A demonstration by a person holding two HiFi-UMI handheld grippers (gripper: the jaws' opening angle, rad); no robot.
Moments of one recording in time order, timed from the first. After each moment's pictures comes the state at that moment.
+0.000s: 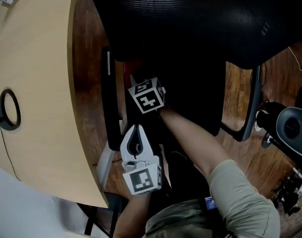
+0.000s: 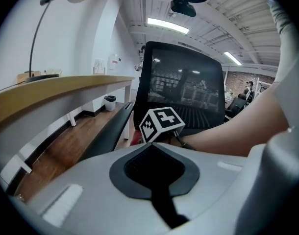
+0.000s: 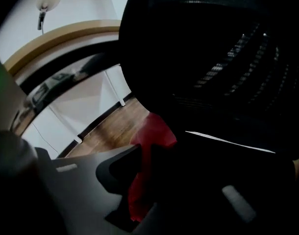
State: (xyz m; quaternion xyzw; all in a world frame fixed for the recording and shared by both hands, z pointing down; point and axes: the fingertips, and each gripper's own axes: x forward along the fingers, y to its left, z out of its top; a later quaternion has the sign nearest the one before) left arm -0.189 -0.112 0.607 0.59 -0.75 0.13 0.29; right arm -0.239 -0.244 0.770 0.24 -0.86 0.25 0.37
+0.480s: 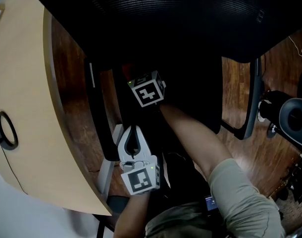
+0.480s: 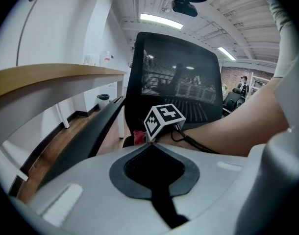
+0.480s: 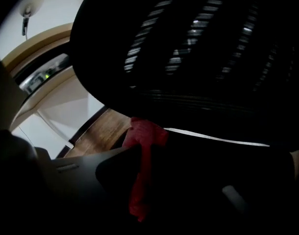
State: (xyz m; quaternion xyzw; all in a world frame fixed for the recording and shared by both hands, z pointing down) left arm -0.175 -0.136 0.636 0.61 -0.72 0.16 0.29; right arm -0.200 -0.294 0.800 0.30 -0.84 0.27 0.37
